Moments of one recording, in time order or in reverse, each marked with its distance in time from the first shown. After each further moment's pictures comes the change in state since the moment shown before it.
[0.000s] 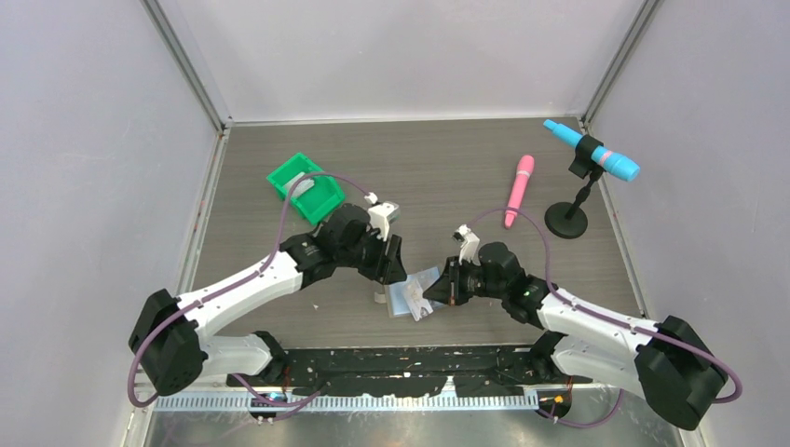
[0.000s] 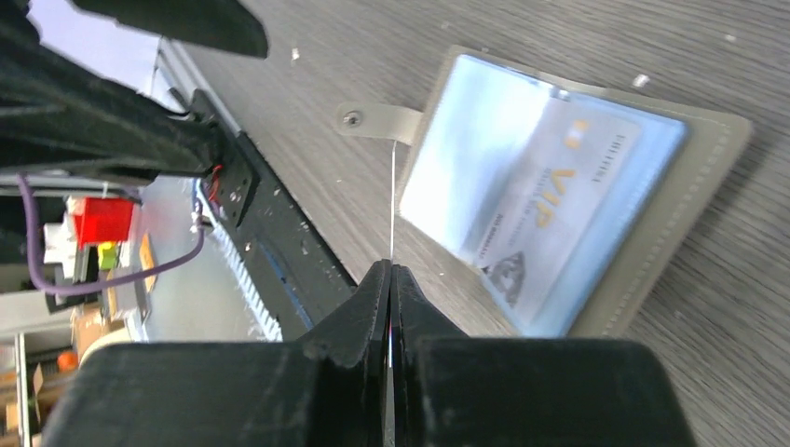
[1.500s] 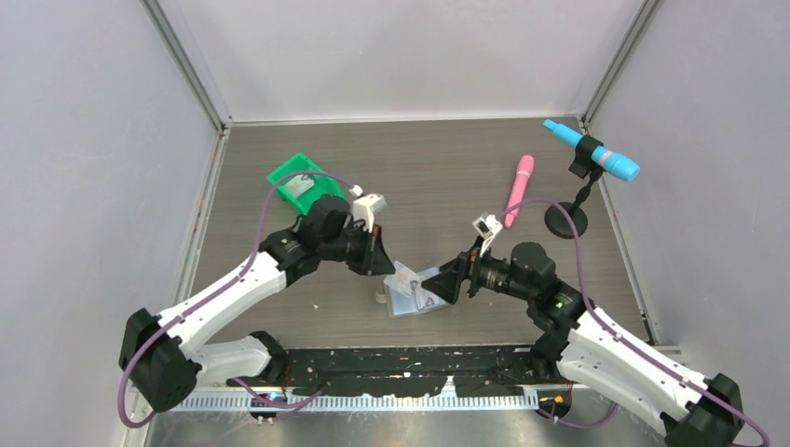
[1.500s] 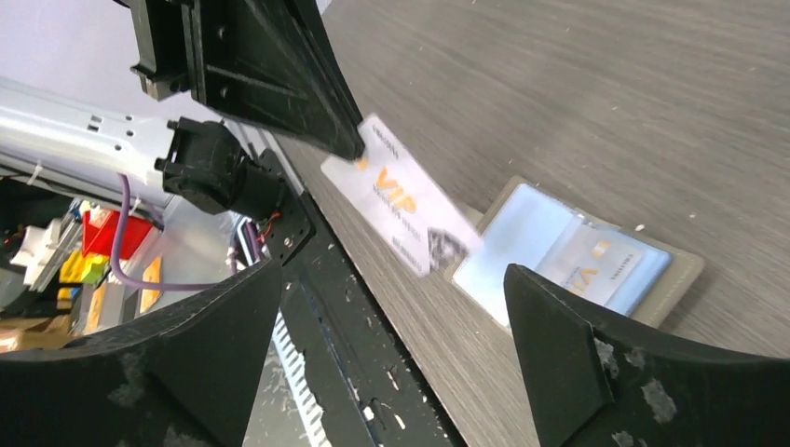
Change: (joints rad) left arm 0.082 -0.064 0.040 -0.076 0.203 -0.027; right arm -0.008 -0.315 0.075 -0.098 -0.015 -0.119
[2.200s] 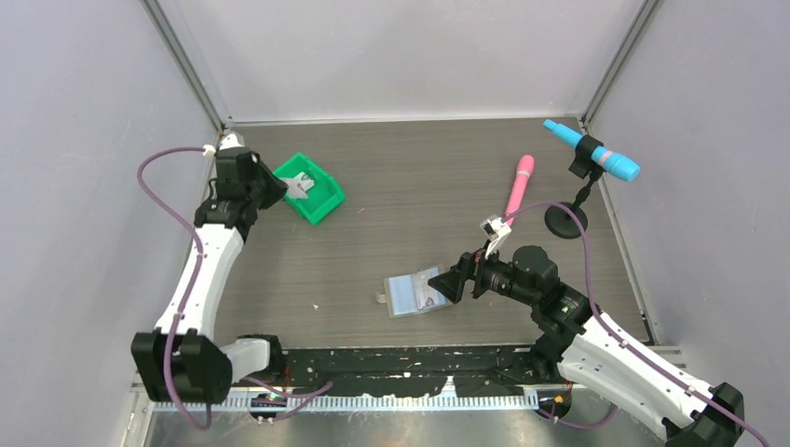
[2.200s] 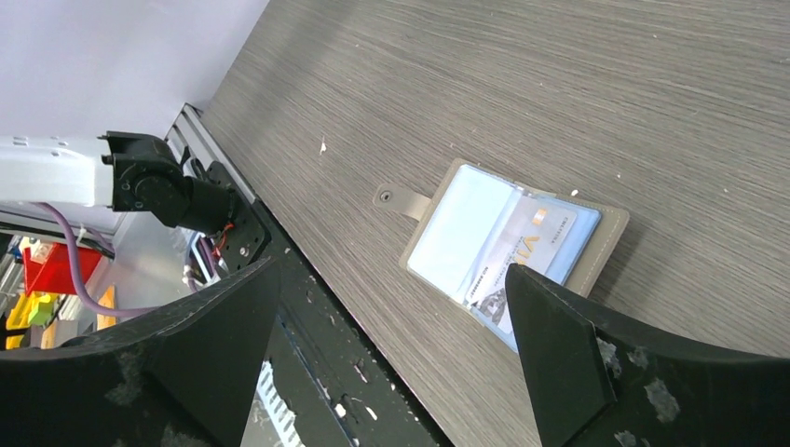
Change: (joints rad) left arm 0.658 -0.022 0.195 -0.092 -0.497 -0.167; right arm 0.000 -0.092 0.010 -0.147 0.144 -0.010
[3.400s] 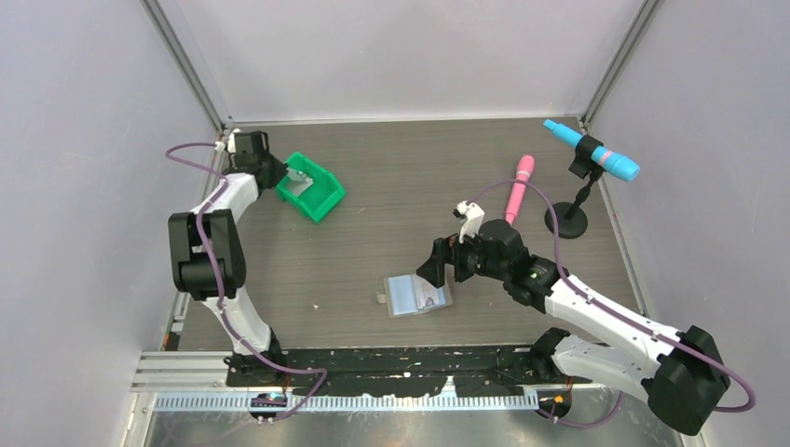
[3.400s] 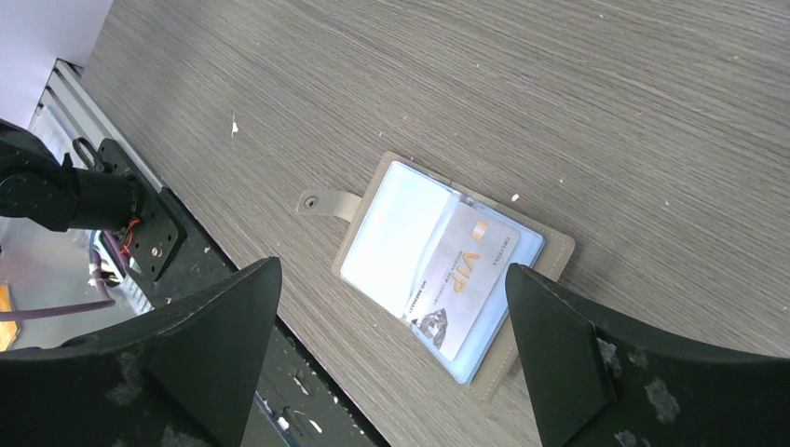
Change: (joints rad) left arm 0.148 0.657 0.184 0.350 -0.019 -0.184; right arm 0.000 0.359 0.164 -0.031 0.042 -0.129
